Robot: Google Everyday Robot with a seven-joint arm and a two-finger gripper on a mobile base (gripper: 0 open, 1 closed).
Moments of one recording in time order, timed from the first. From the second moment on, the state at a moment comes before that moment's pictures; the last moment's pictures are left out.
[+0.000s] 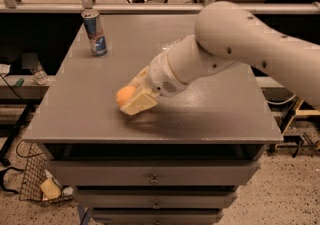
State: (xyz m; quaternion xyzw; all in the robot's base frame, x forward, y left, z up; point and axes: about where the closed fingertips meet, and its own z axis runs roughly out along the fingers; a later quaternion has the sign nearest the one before) arm 0.504 0.069 0.852 -0.63 0.67 0.24 0.32
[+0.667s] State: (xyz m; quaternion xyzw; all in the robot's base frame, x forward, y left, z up) arm 0.564 0.134 0.858 -0.61 0.67 0.24 0.36
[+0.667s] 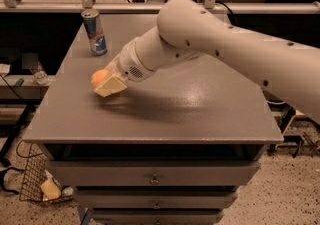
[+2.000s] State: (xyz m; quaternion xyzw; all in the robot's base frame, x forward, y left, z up) arm 0.663 0.129 0.870 -0.55 0.72 0.20 0.37
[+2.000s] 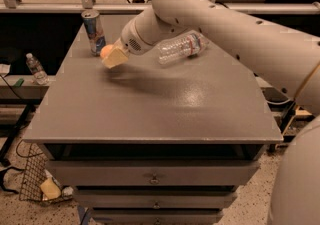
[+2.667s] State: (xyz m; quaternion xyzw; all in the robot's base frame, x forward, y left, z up) arm 0.693 0.131 0.860 -0.54 0.73 0.21 0.36
